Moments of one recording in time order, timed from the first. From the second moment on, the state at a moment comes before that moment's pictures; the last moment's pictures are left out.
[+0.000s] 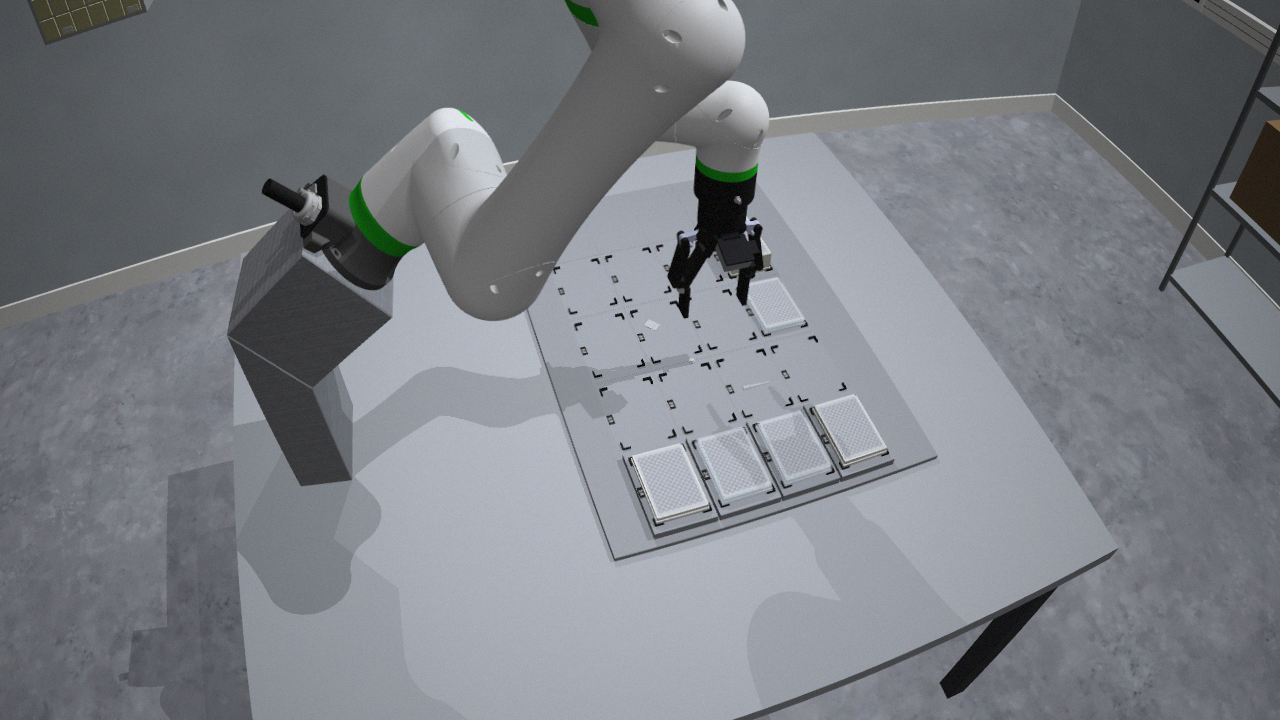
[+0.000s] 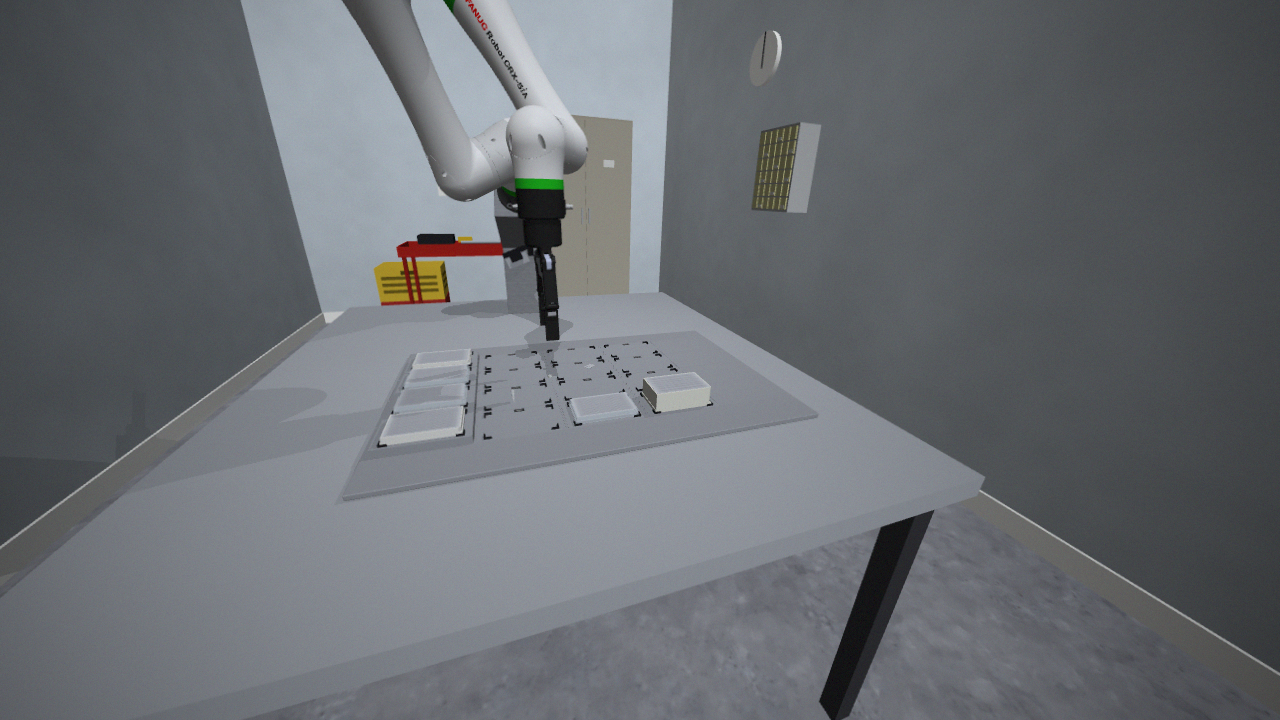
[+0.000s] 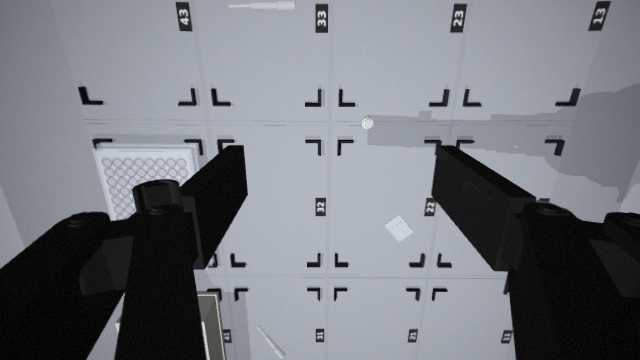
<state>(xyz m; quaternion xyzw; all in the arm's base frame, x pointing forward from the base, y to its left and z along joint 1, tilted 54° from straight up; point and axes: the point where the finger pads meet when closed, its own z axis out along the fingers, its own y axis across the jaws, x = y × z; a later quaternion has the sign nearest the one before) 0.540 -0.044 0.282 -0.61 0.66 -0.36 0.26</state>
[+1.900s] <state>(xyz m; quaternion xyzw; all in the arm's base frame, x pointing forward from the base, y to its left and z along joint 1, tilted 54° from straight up) 0.472 -0.173 0.235 -0.60 0.66 -0.37 0.26</state>
